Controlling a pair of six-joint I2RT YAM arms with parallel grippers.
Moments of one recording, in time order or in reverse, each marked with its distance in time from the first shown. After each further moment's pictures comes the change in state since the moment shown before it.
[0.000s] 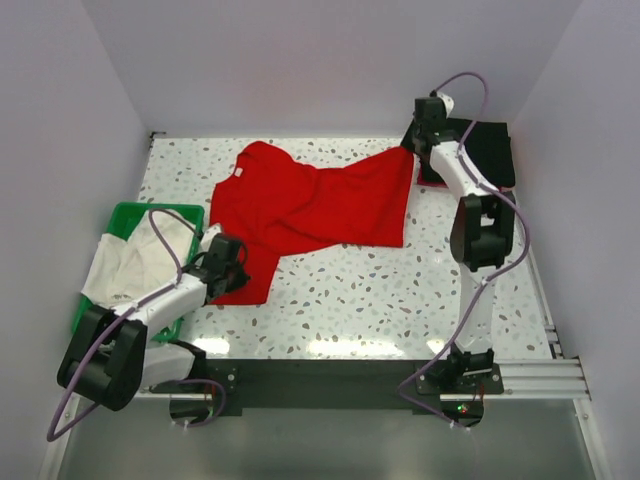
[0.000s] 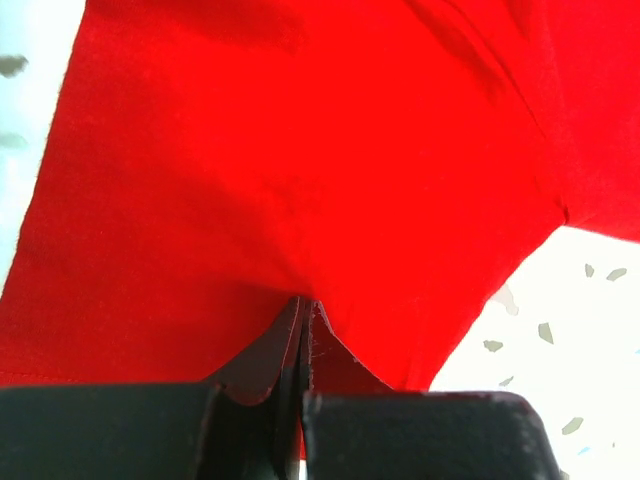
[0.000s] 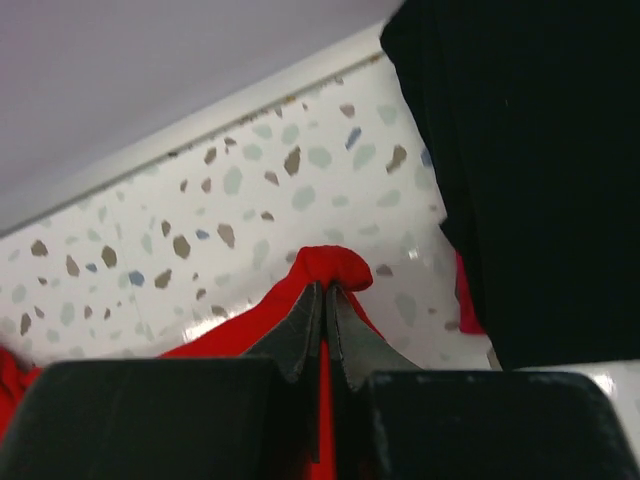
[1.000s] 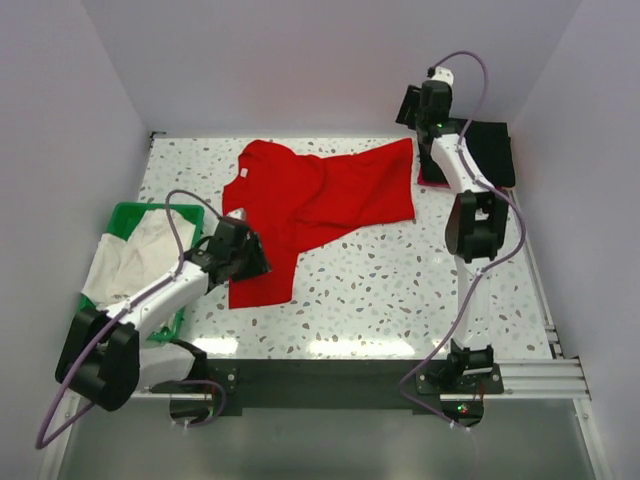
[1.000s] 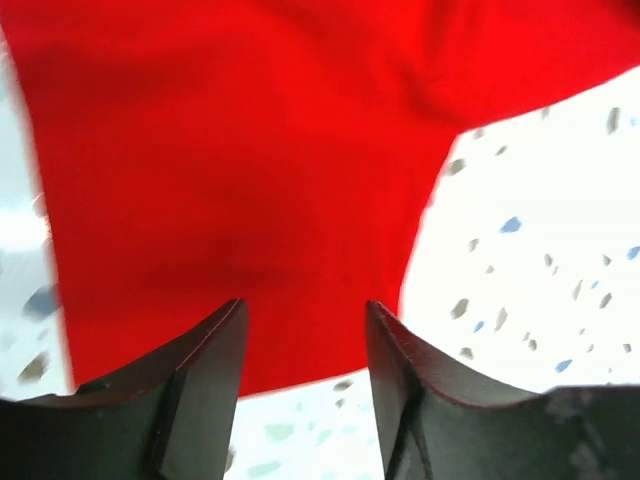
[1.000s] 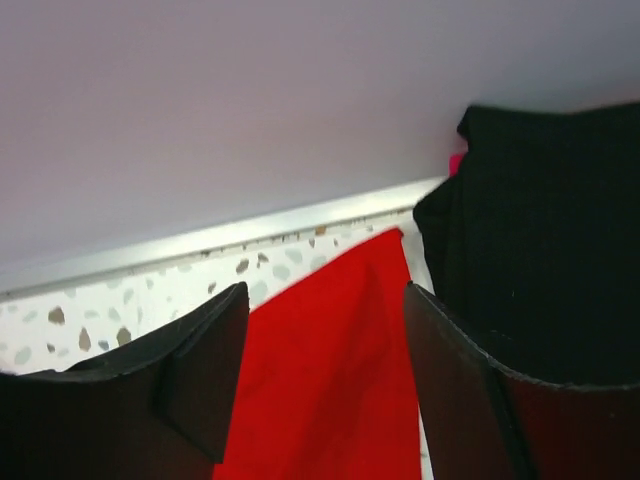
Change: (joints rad) left arm -0.061 -0.032 0.158 -0.157 0.199 0.108; right arm -0.031 0.196 0.330 0.146 -0.055 -0.215
